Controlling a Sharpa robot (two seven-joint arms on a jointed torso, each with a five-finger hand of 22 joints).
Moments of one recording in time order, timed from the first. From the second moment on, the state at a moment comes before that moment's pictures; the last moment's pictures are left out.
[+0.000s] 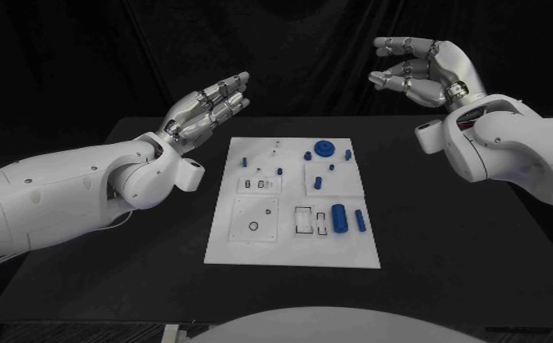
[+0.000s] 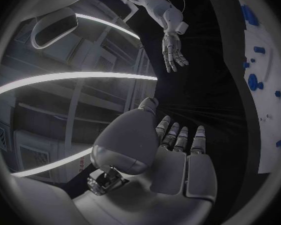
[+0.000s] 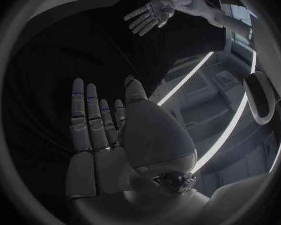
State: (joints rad) left arm 1.27 -0.92 -0.21 1.52 -0.17 -0.01 0.67; left_hand 1.43 0.24 -0.14 0.19 0.65 0.28 0.03 0.03 0.02 0.04 0.08 0.18 0.02 0.01 0.08 0.01 0.01 0.16 0.00 0.20 0.01 0.01; right arm 1.40 -1.03 -0.21 1.64 -0.67 -0.70 0.39; right_hand 1.53 0.05 -0.23 0.14 0.39 0.66 0.01 0.11 0.05 0.51 0.11 0.49 0.05 1.00 0.10 0.36 0.08 0.19 1.03 0.20 0.30 0.11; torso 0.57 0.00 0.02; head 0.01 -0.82
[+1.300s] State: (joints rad) left arm 1.29 -0.96 -0.21 1.52 -0.21 0.03 0.68; left_hand 1.43 0.24 -0.14 0.19 0.65 0.31 0.06 0.03 0.02 0.04 0.08 0.19 0.02 0.00 0.10 0.01 0.01 0.16 0.02 0.22 0.01 0.01; right arm 1.40 -0.64 -0.21 1.30 -1.75 -0.19 -0.08; right_hand 1.53 -0.08 0.03 0.16 0.24 0.91 0.04 0.11 0.08 0.90 0.06 0.23 0.05 1.46 -0.06 1.14 0.84 0.12 1.40 0.05 1.19 0.99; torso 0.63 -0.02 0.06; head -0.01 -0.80
